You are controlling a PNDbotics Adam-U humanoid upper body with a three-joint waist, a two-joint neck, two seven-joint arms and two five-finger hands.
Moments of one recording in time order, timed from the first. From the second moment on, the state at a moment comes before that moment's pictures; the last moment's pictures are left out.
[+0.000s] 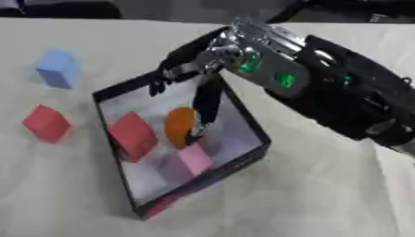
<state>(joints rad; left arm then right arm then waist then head) -0.16 0.41 0.10 -1.90 0.17 0.17 0.32 -1.19 -0.44 0.80 -1.46 0.50 0.14 0.90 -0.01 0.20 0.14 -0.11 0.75</state>
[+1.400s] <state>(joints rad) -0.16 0.41 0.10 -1.90 0.17 0.17 0.33 -1.21 -0.62 0.42 -0.99 0.67 -0.07 0.74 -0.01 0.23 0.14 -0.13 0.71</state>
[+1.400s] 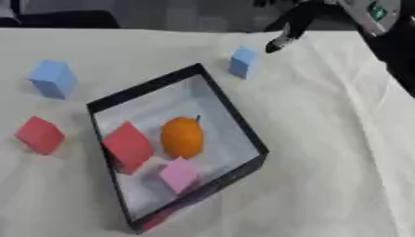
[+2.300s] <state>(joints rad) -0.19 0.41 0.10 -1.90 0.17 0.17 0.32 -1.21 -0.53 0.38 -0.78 0.67 0.01 0.57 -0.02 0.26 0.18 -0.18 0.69</state>
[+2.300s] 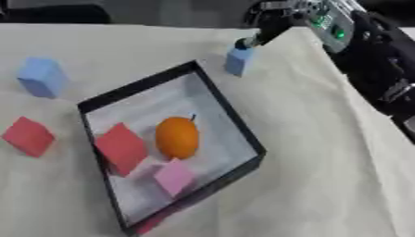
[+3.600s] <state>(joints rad) -0.20 0.40 0.10 -1.91 0.16 0.17 0.32 -1.19 -0.44 0.31 -0.64 0.81 0.07 0.40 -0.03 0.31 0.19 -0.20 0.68</state>
